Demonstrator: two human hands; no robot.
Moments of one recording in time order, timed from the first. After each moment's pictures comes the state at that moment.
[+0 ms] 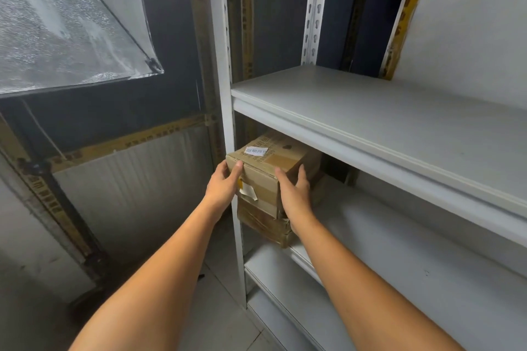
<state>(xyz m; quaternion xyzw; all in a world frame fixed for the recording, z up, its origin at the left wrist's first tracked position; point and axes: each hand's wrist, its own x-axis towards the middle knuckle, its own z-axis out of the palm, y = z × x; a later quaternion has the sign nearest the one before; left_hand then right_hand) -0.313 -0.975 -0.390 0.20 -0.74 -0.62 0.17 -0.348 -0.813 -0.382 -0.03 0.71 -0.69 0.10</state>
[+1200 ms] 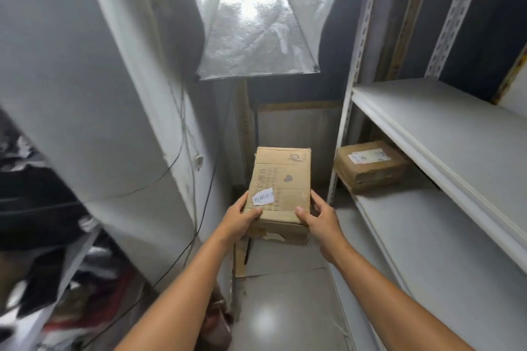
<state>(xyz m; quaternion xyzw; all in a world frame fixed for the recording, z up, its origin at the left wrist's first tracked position) 0.138 -0.688 -0.280 0.42 -0.63 -0.61 0.23 -0.037 -0.583 -0.289 -0.33 0.65 -0.57 0.38</state>
